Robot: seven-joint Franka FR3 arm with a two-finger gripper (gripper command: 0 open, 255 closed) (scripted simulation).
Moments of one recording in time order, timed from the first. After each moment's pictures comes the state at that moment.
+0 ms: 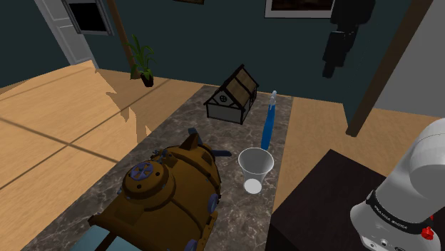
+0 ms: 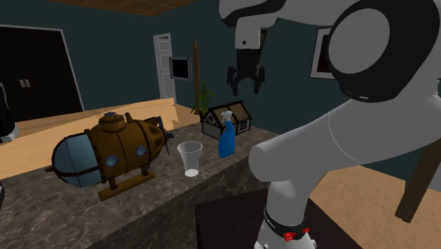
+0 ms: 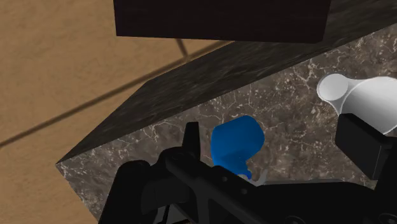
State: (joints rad) arm 0.00 -0.83 0.05 -2.31 0.03 1.45 -0.07
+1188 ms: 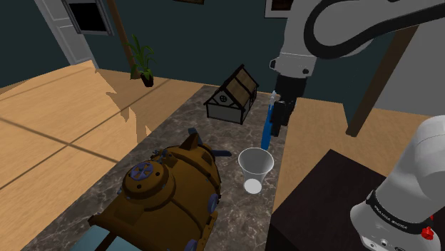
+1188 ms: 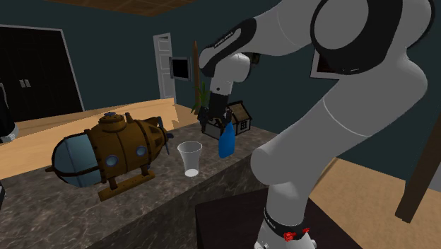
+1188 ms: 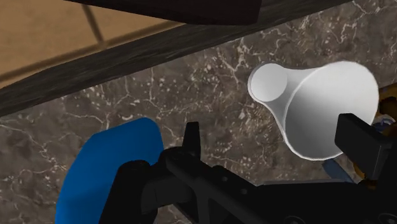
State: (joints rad) arm 0.16 -0.61 0.10 -2.60 0.31 1.95 -0.15
